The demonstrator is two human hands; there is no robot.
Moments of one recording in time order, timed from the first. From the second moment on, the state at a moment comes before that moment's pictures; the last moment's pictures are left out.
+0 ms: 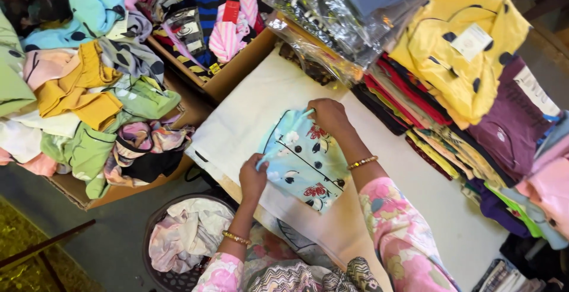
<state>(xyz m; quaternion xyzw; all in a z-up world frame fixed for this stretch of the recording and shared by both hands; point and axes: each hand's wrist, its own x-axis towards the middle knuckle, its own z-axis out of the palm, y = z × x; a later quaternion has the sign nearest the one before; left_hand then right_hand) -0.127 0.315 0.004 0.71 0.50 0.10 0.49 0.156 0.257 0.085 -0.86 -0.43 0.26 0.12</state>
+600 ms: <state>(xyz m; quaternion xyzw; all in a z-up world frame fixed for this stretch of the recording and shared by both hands) -0.102 0.314 0.065 0.73 0.42 0.02 0.55 0.167 0.124 0.123 -0.83 -0.38 0.24 0.32</state>
